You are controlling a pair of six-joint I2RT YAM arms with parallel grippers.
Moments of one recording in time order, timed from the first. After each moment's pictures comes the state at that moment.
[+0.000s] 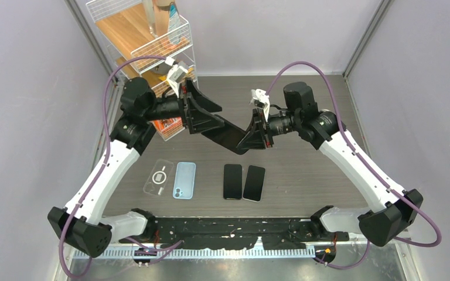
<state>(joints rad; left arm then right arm) -0.42 1.18 1.26 0.04 1.05 -0.53 0.53 1.27 1.33 -0.58 -1.07 -0.19</state>
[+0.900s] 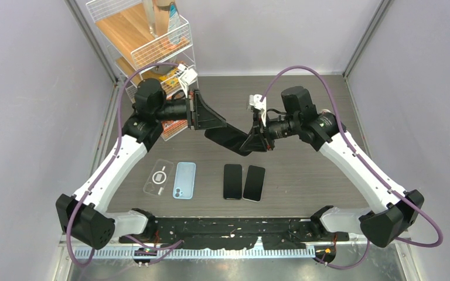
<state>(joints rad) -0.42 1.25 1.22 0.00 1.08 -0.65 0.55 1.25 1.32 -0.69 -0.90 -0.29</state>
